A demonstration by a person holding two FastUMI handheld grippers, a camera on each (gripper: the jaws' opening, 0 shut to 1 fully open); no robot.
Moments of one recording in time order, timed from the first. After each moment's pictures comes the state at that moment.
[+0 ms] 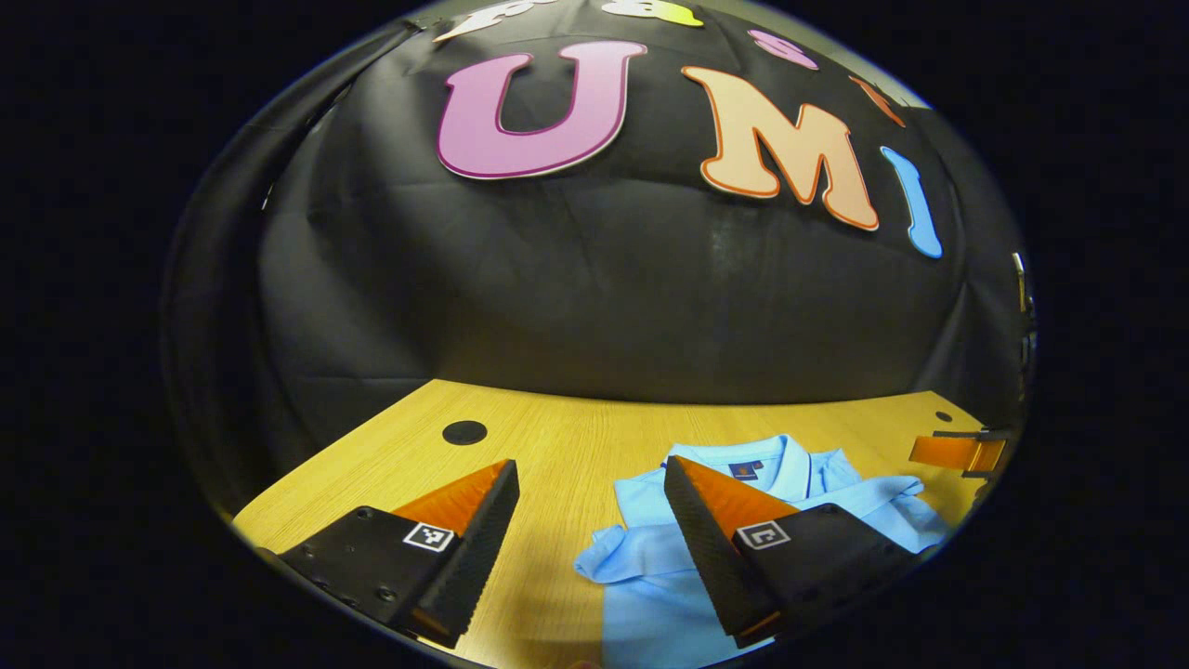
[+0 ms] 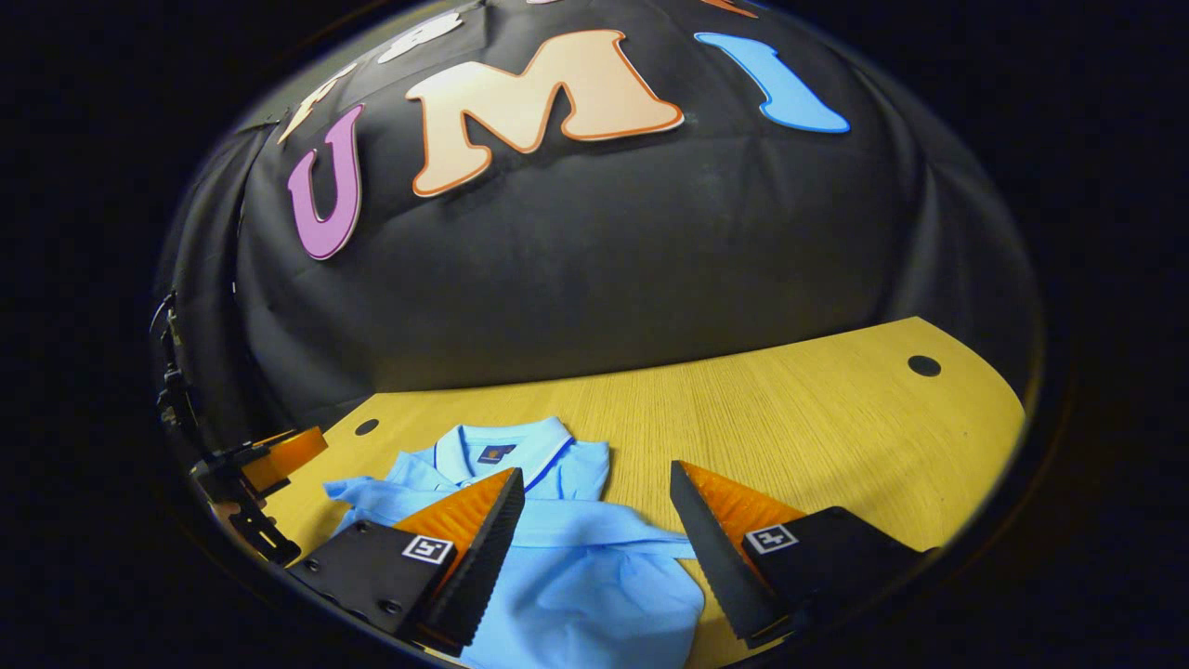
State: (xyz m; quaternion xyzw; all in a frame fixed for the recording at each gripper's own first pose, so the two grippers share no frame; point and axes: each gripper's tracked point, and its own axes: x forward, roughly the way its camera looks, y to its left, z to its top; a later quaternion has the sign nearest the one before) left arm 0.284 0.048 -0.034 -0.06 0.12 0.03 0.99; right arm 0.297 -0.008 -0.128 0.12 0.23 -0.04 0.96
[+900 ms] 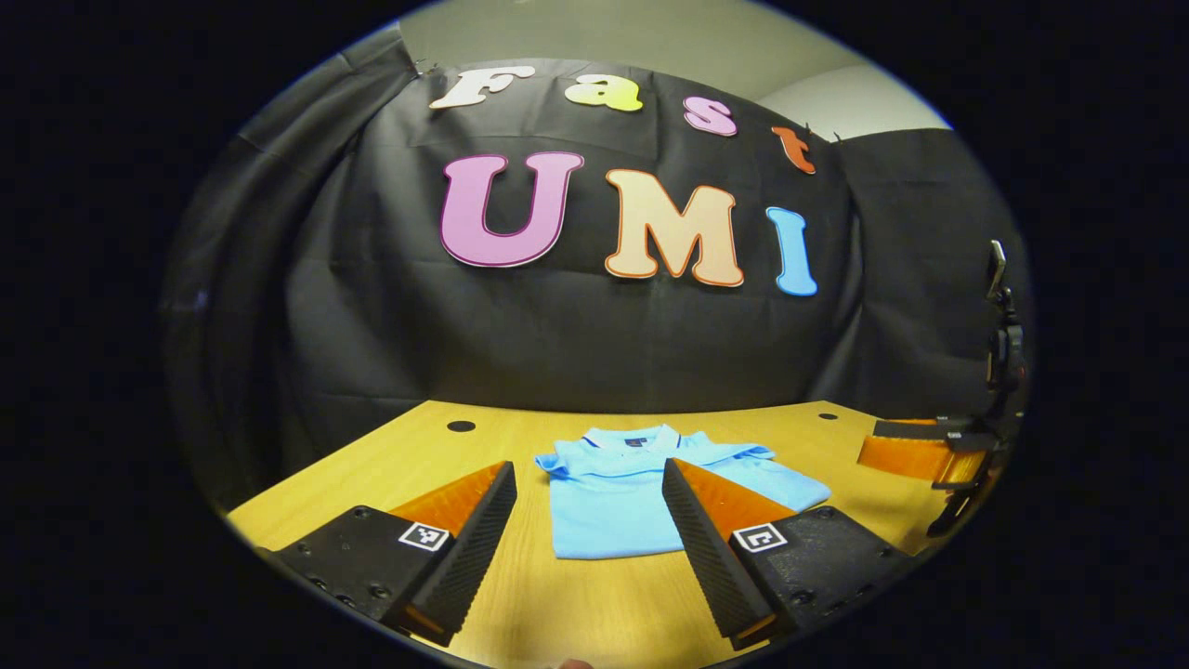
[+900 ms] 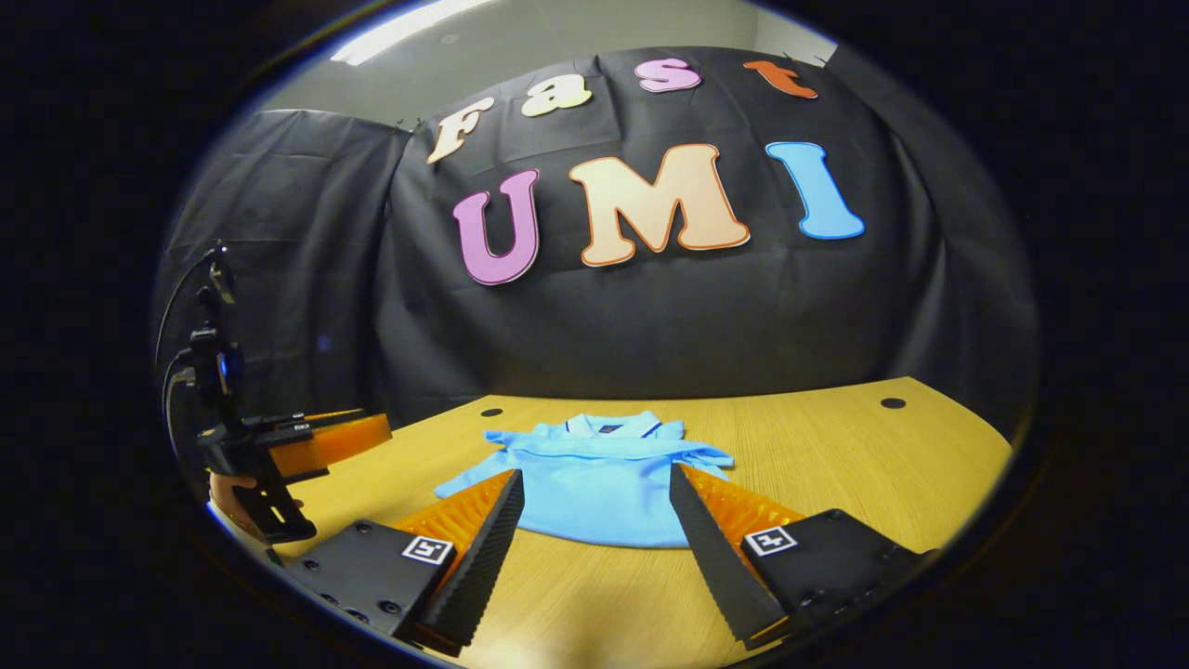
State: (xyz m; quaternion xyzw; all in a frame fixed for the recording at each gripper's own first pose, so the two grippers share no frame) left arm 0.056 -0.012 0.007 -0.04 0.02 -0.06 1.00; right arm 0.070 0.069 -0.057 0.07 0.12 0.07 0.99
